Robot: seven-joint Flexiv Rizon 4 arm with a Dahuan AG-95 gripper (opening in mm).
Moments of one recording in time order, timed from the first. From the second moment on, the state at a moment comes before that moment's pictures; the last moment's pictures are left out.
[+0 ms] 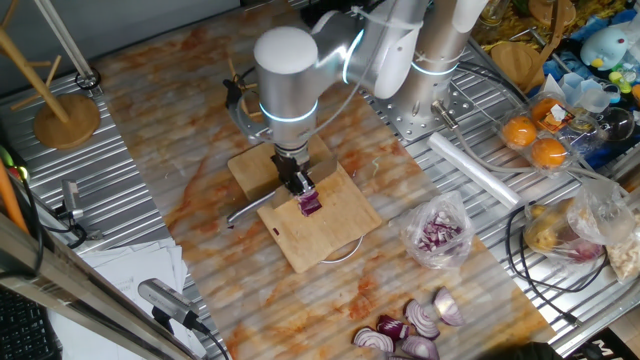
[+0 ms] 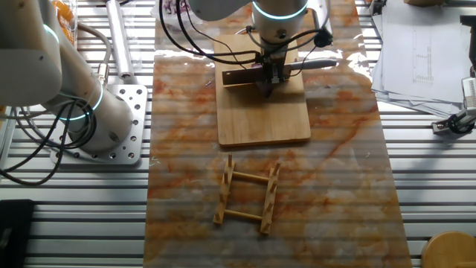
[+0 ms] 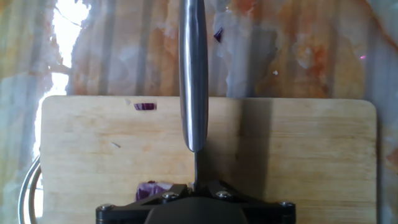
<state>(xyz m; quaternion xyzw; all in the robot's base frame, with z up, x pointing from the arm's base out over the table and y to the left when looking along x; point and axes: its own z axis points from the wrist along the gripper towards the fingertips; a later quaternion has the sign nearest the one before) 0.442 0.117 0.040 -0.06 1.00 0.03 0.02</state>
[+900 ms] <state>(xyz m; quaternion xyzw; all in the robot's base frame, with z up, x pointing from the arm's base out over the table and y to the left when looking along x) 0.446 0.100 0.060 -0.07 1.00 0.04 0.01</state>
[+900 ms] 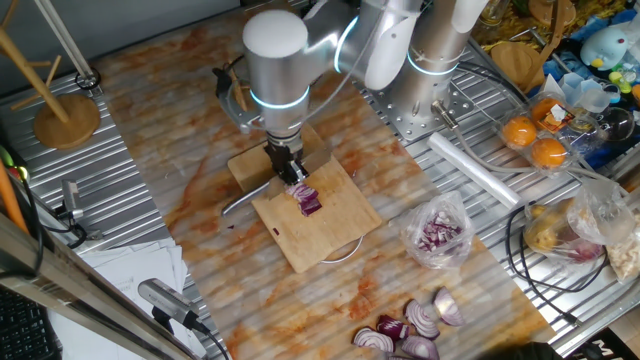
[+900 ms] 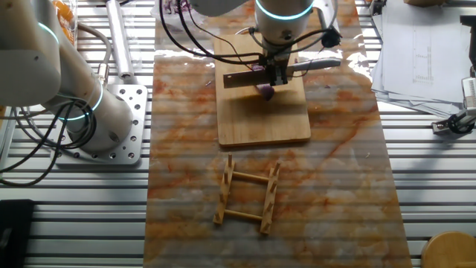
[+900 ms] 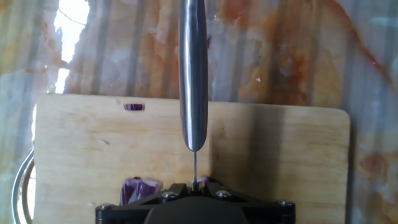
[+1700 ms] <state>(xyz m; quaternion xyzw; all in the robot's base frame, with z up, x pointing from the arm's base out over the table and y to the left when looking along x) 0.442 0.110 0.040 -0.07 1.00 0.02 0.02</state>
